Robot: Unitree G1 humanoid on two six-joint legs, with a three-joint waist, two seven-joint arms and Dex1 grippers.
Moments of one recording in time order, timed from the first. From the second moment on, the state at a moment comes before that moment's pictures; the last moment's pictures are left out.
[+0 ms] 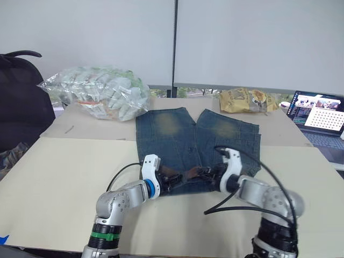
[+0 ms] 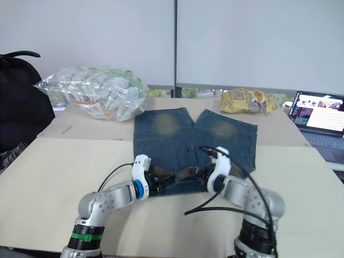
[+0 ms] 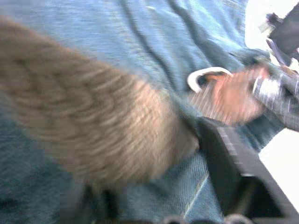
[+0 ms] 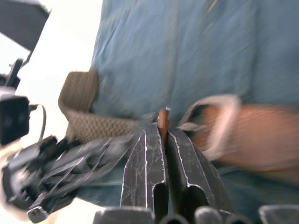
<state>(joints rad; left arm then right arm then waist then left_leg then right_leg) -0.41 0.19 0.01 -0.13 -0.67 0.99 -0.30 -0.53 -0.11 -0.50 -0.38 0.67 1.51 0.17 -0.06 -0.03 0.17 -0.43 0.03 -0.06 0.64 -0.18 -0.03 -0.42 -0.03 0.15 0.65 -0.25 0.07</state>
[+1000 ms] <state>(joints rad) -0.33 0.53 -0.14 0.13 -0.25 0.17 -0.87 -0.38 -0.43 -0.59 -0.27 1.69 1.36 -0.34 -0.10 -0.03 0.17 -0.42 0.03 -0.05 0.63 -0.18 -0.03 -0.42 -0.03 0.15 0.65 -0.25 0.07</state>
